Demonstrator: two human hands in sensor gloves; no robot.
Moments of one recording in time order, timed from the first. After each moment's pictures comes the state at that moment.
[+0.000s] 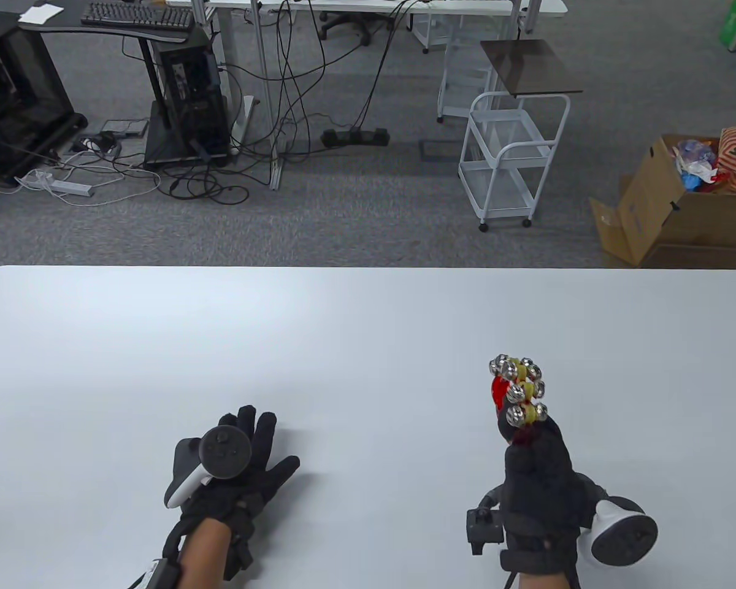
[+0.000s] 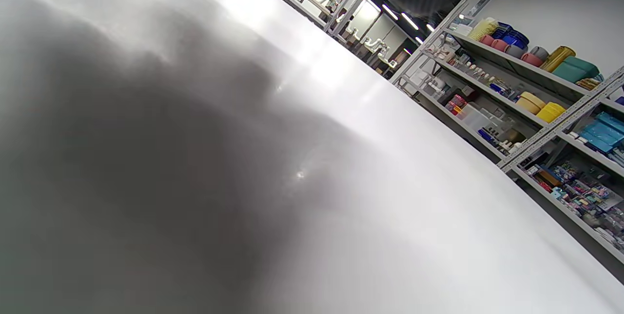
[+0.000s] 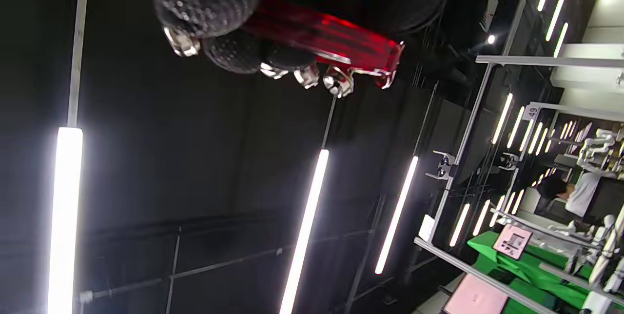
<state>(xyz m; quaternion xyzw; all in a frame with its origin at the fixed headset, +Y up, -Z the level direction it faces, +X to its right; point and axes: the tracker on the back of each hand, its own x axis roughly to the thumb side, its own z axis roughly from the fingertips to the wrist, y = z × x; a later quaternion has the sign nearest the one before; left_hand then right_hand) -0.227 -0.766 -0.330 -0.17 -0.10 0.27 0.94 0.211 -0.625 -0.240 0.20 -0.38 0.67 0.61</state>
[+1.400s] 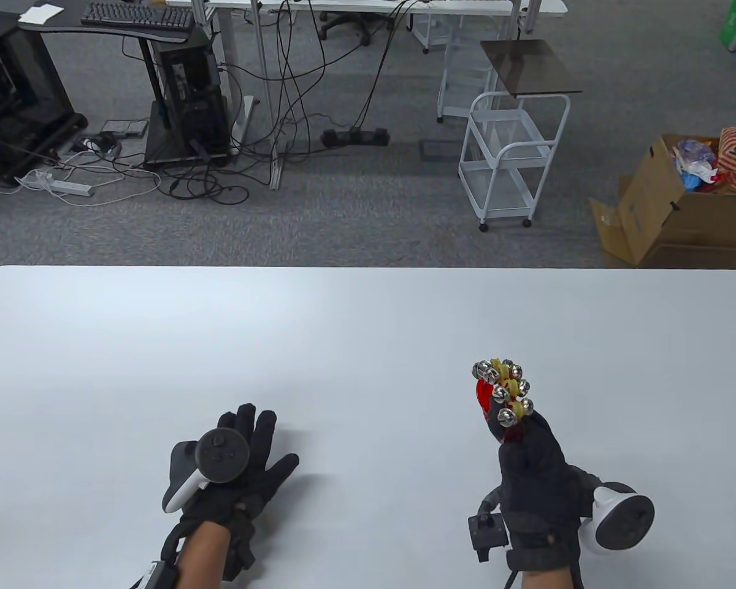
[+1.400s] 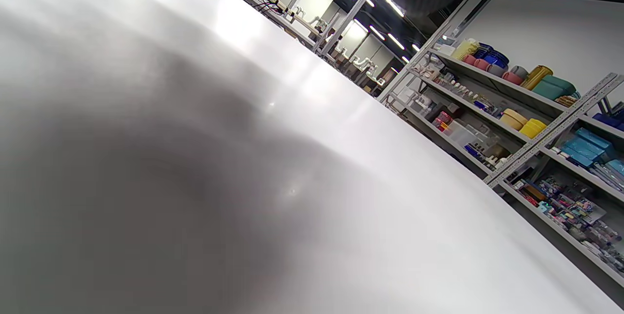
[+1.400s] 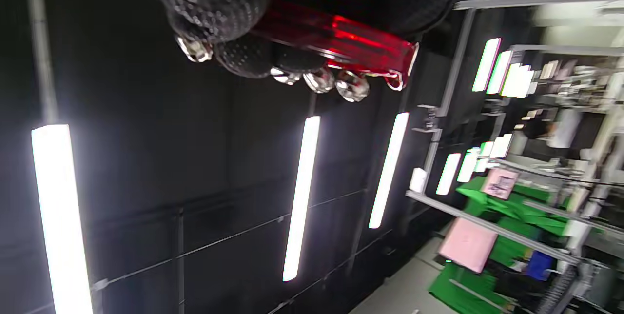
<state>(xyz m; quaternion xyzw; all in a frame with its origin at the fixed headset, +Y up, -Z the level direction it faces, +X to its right) -0.226 -0.763 -0.327 -0.13 -0.11 0.28 0.94 0.214 -0.644 -0.269 0.19 -0.29 0.70 0.63</state>
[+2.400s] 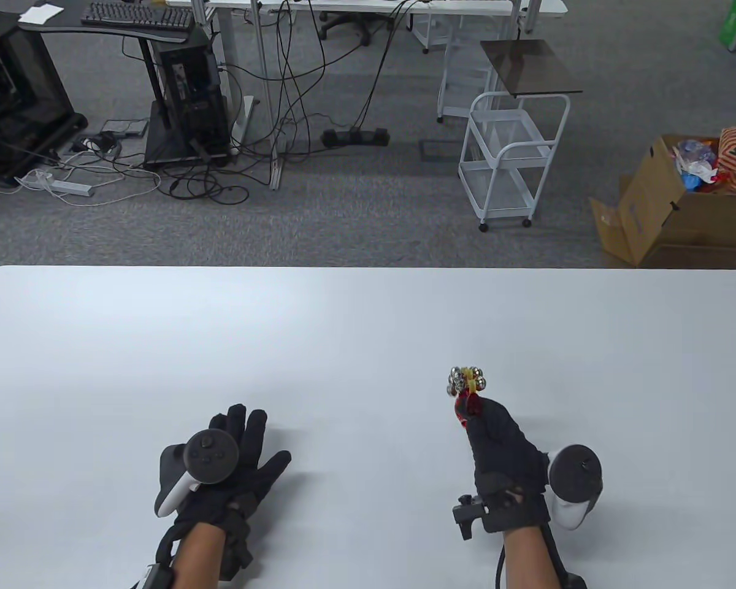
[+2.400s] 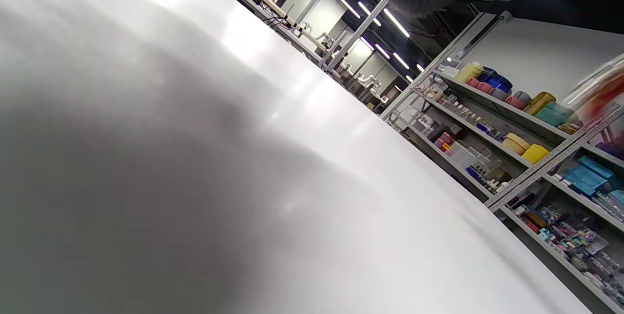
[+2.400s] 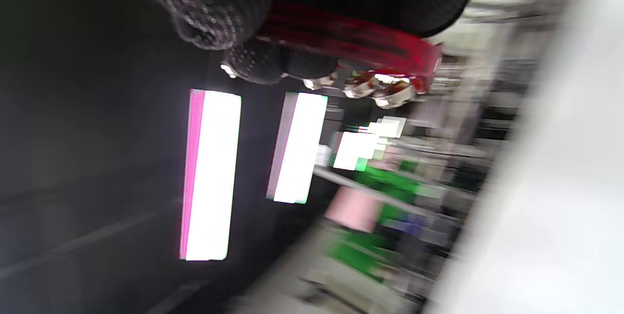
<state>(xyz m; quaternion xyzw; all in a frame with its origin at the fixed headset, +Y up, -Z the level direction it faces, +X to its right) -0.238 -0.760 -0.324 -0.12 -0.09 0.31 0.94 0.194 -0.658 -0.285 0.20 -0.26 0.71 0.62</state>
